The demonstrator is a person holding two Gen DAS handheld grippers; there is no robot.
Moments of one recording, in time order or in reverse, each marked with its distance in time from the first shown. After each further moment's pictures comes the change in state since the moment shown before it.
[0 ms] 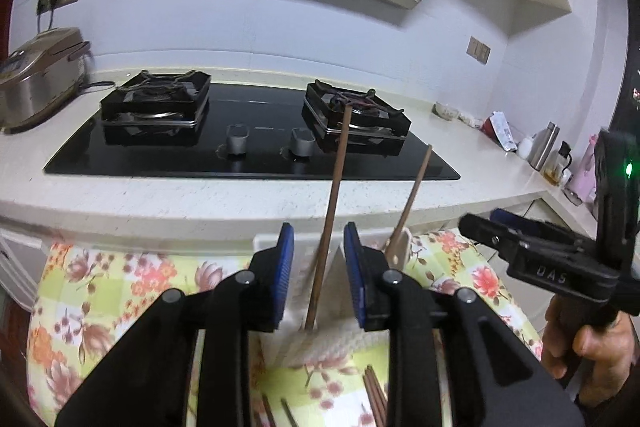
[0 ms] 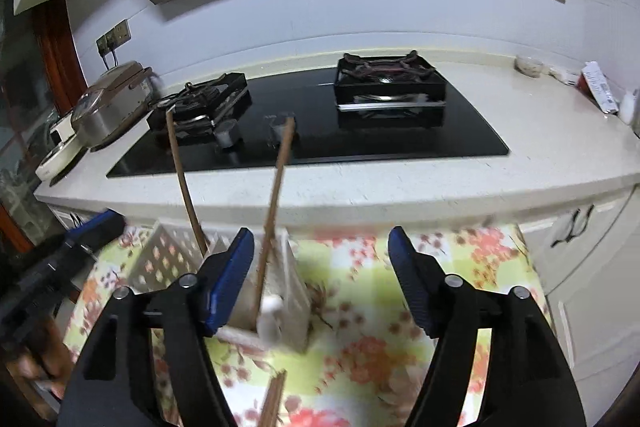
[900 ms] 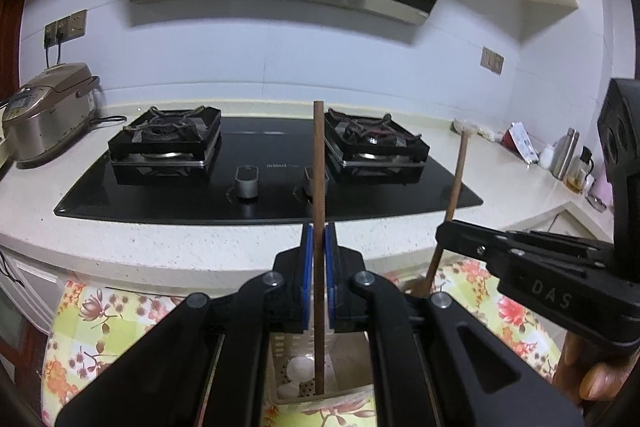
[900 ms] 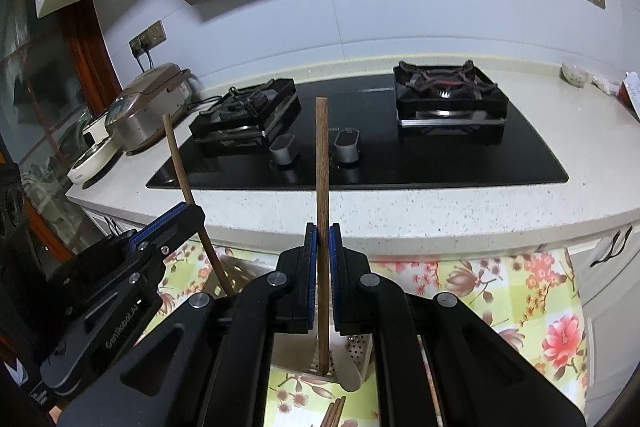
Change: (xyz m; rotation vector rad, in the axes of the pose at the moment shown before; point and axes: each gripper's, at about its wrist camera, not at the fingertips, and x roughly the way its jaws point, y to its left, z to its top) left arm 0.027 -0.017 0.032 0.061 -0.074 0.089; right arm 0.024 0.048 0.044 -0.019 0.020 0.148
